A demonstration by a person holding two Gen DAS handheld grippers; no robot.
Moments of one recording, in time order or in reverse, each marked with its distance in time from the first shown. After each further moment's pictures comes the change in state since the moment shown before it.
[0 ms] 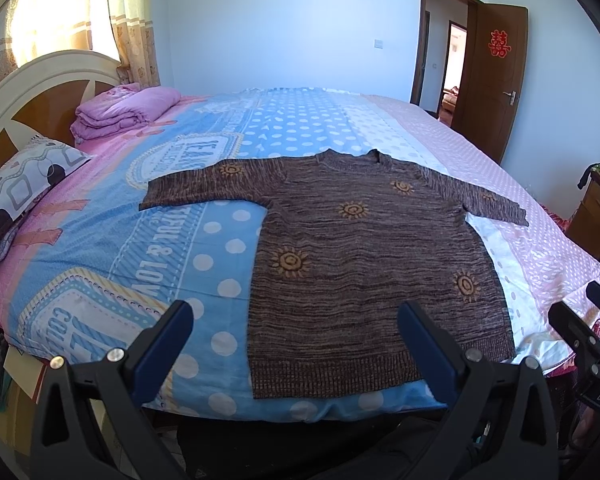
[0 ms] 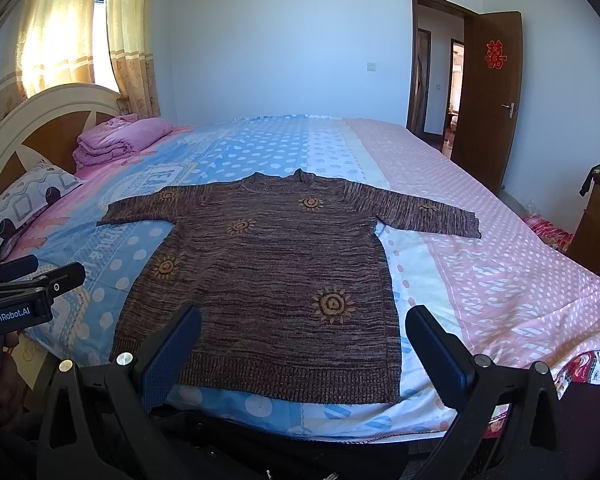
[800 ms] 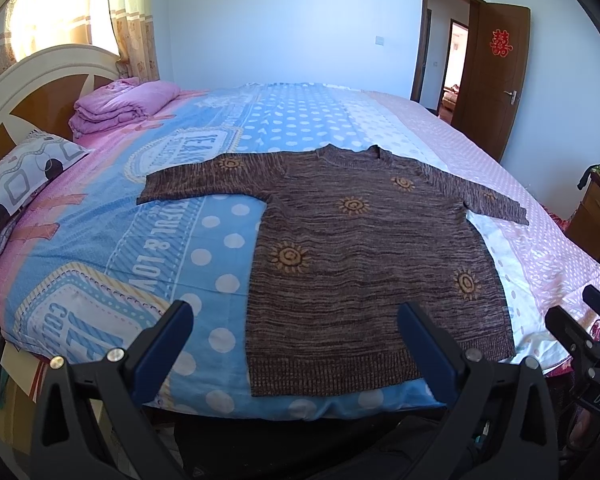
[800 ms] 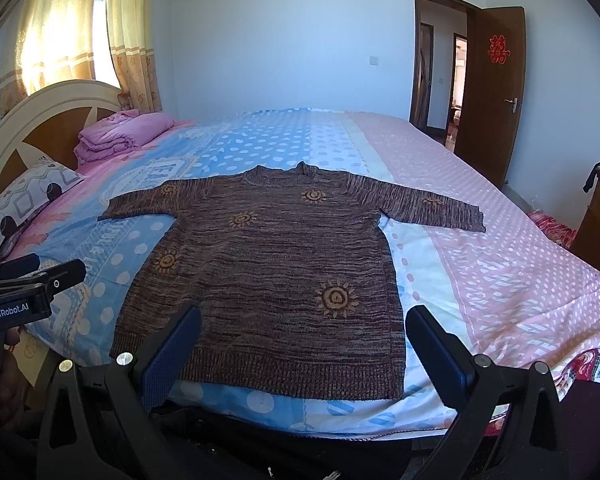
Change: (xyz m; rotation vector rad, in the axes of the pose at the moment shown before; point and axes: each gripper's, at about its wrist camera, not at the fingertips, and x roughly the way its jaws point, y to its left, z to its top) left arm 0.006 -0.001 -0.003 -0.012 0.022 -0.007; right arm 0.007 0.000 -0.003 -0.001 0.027 0.011
